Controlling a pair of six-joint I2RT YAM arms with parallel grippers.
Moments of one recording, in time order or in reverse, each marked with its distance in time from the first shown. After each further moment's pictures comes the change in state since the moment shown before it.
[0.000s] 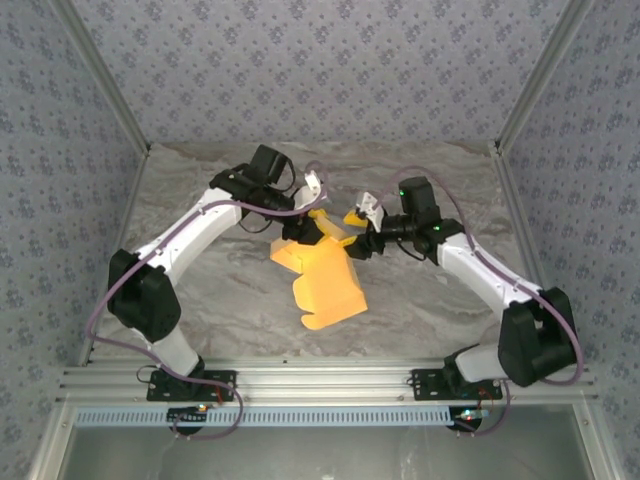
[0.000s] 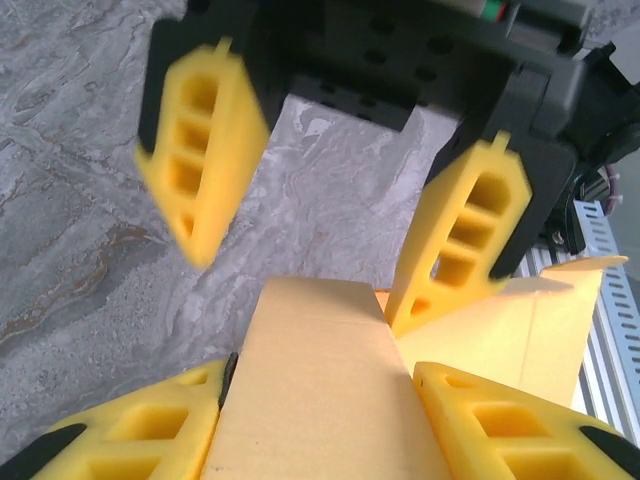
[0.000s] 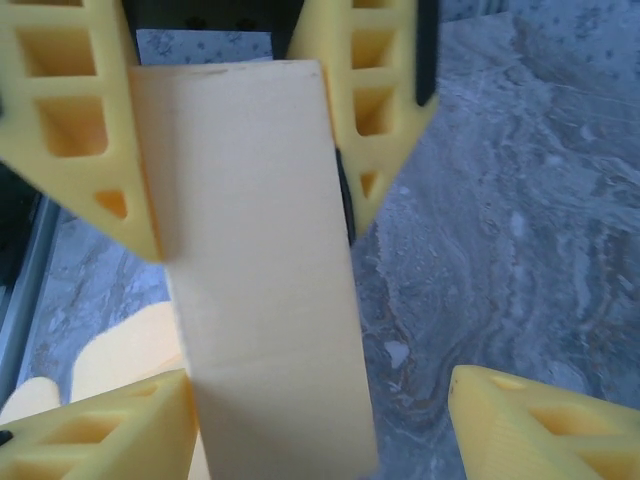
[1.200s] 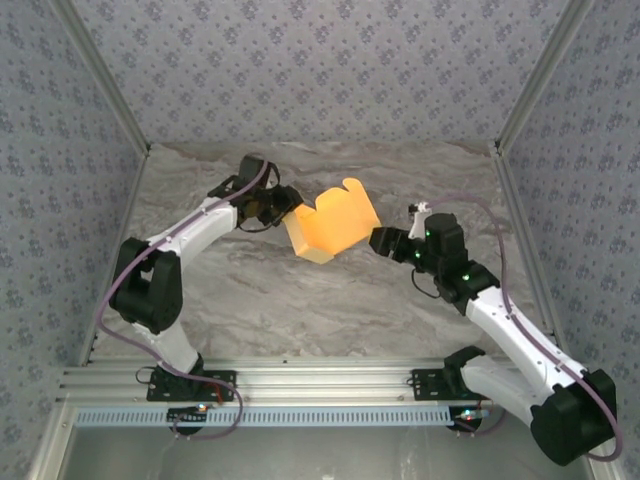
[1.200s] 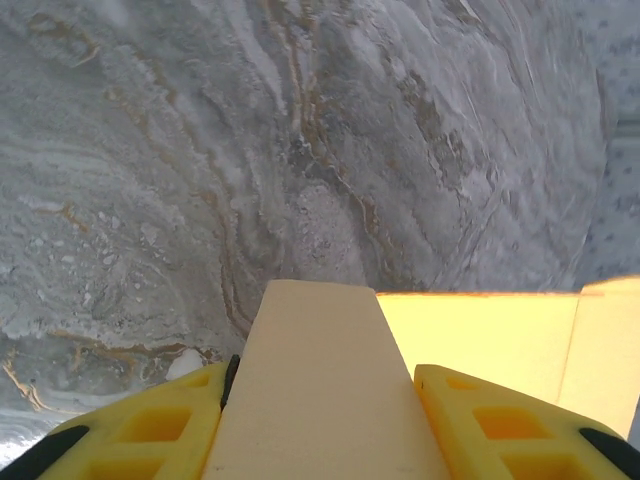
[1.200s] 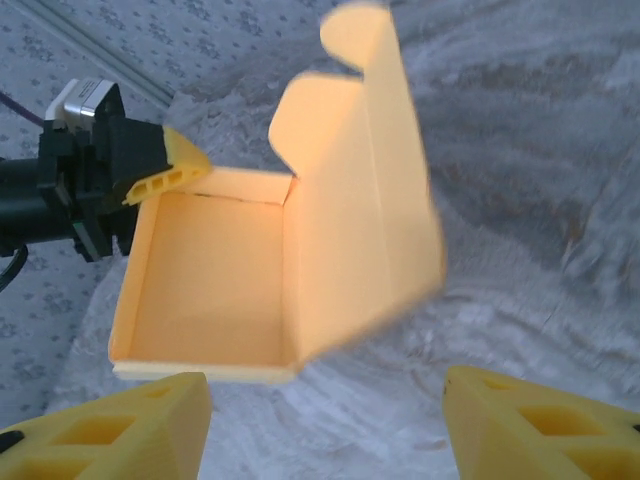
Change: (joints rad) left arm 0.113 0.043 -0.233 0.437 -0.552 -1.671; right arm 0.074 -0.407 -0.261 -0.001 0.607 1.109
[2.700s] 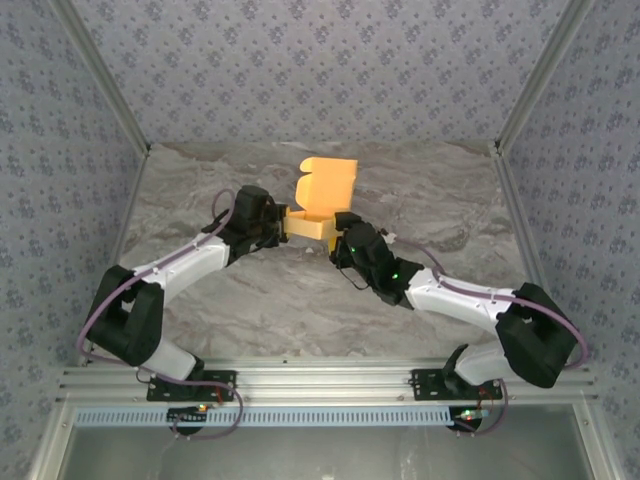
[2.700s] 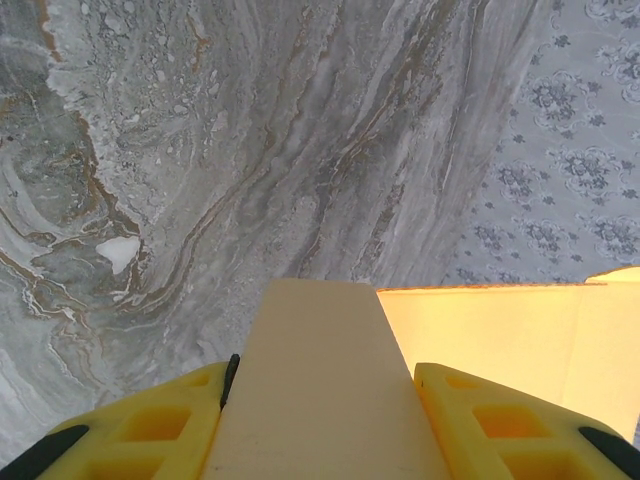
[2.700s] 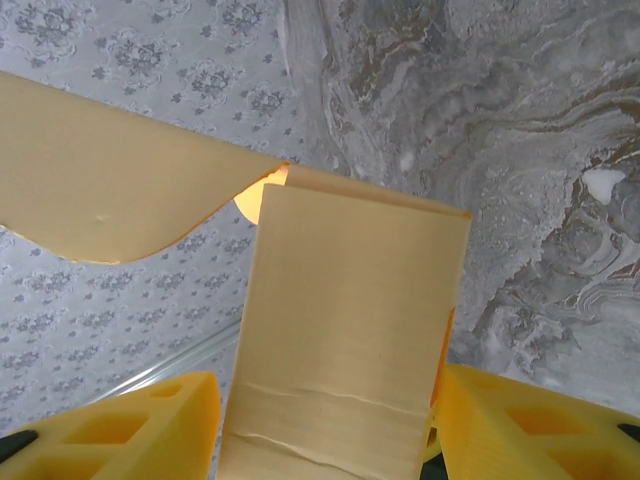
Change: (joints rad) left arm -0.075 -0.219 -0.356 0.299 -0.201 -0.877; right arm 0.405 0.430 0.077 0.444 0.561 1.442
